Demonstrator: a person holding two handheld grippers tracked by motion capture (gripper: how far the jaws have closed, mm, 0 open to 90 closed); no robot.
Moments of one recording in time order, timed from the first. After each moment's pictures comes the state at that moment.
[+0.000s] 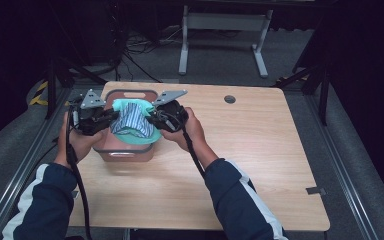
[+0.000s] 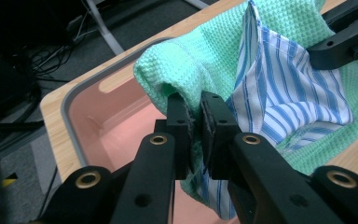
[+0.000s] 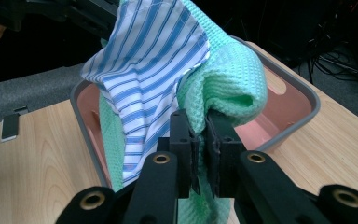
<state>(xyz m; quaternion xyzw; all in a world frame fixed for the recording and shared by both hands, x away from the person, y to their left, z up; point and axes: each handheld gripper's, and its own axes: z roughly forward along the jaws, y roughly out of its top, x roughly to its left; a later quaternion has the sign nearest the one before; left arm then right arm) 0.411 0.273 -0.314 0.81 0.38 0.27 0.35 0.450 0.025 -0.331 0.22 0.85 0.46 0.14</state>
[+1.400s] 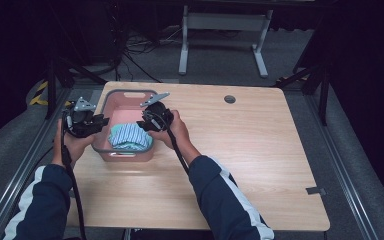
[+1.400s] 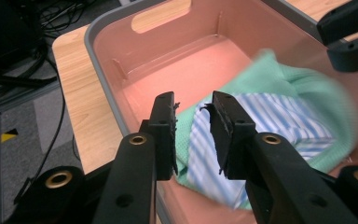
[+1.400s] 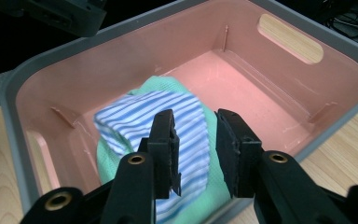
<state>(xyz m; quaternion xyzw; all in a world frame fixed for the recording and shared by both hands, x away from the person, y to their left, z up) 0.435 0.312 -0.366 0.80 0.45 0.25 0.33 0.490 0.064 -0.383 0.26 0.86 0.43 0.11</state>
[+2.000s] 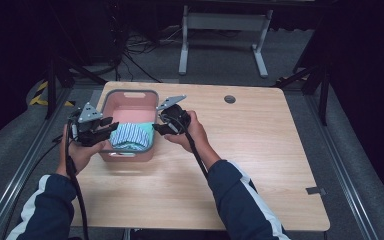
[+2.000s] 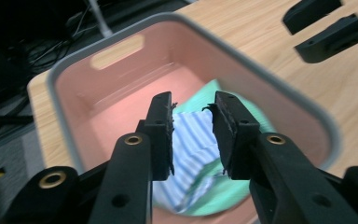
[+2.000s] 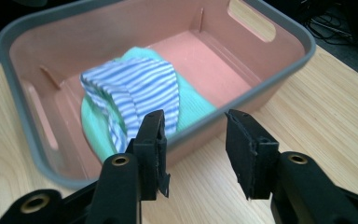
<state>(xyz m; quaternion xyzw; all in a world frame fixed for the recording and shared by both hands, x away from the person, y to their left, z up) 0.398 0.275 -0.352 0.80 0.38 0.26 0.37 0.471 0.014 -0.371 0.25 0.87 0.40 0.14</state>
